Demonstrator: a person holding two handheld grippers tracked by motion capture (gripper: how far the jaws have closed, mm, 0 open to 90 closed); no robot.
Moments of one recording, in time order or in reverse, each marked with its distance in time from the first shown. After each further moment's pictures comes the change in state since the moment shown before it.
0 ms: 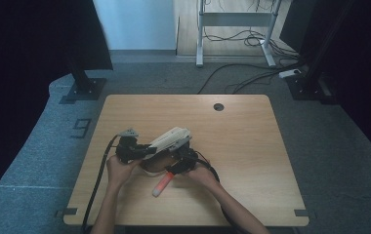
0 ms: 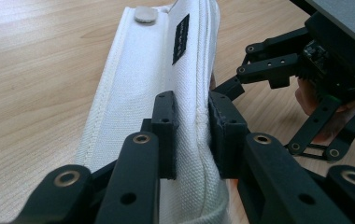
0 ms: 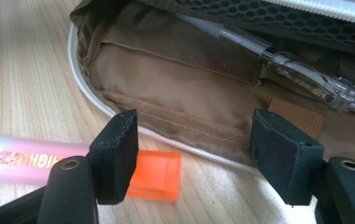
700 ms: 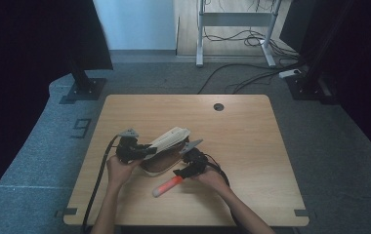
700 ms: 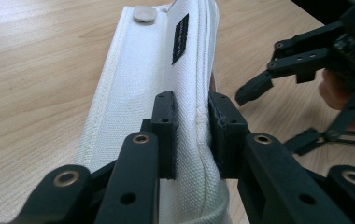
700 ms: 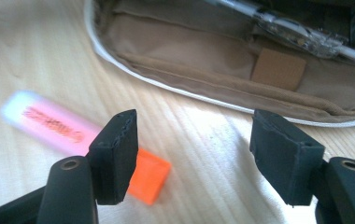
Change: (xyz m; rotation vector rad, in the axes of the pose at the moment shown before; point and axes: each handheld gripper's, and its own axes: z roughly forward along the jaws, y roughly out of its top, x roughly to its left) left arm -0.001 0.000 0.000 0.002 -0.001 0.002; right arm -0.002 -0.023 -0.028 0.007 0.026 0.023
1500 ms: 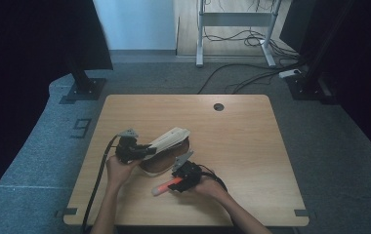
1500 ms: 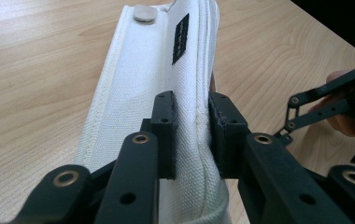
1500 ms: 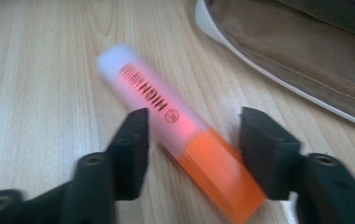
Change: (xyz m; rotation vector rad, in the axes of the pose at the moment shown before) left arm 0.001 -0.001 -0.001 0.003 -0.007 -0.003; right arm 0.035 -0.009 0.012 0.038 0.156 -0.224
